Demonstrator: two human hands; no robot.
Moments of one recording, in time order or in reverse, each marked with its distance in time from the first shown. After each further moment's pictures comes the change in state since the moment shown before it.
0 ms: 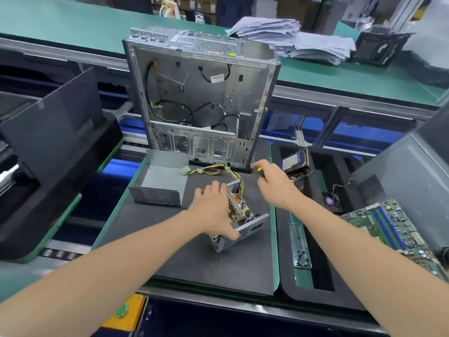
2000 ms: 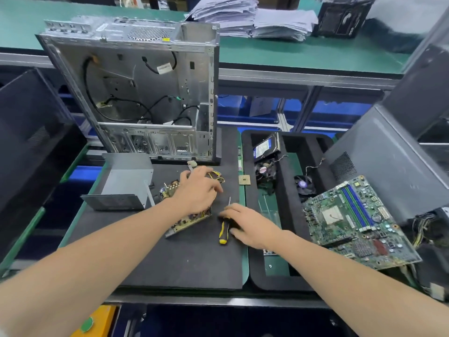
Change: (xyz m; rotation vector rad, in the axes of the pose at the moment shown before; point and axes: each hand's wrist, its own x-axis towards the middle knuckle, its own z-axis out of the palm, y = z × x) left_hand 0.069 0.036 0.002 -0.244 0.174 0.106; right_hand -0.059 0.111 0.067 -0.124 -0.230 -0.361
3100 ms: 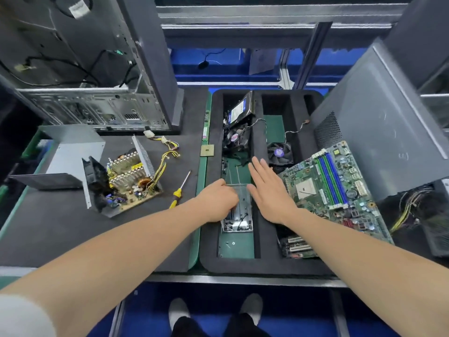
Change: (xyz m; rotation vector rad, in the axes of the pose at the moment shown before) left_hand 0.051 0.137 0.134 0.611 -0.391 0.442; right_hand -0.073 0.165 0.006 -0.128 0.119 0.311
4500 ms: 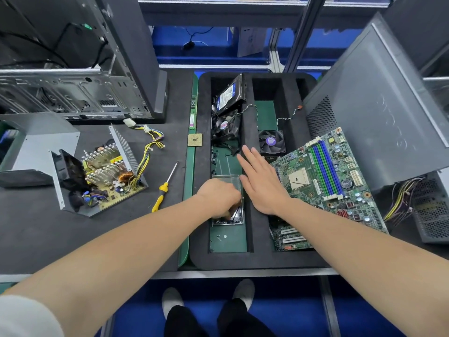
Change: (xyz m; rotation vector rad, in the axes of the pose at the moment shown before) left_hand 0.033 0.018 0.008 -0.120 -0.082 -0.050; right_hand 0.000 -0.002 -0.003 0.079 0.041 0.001
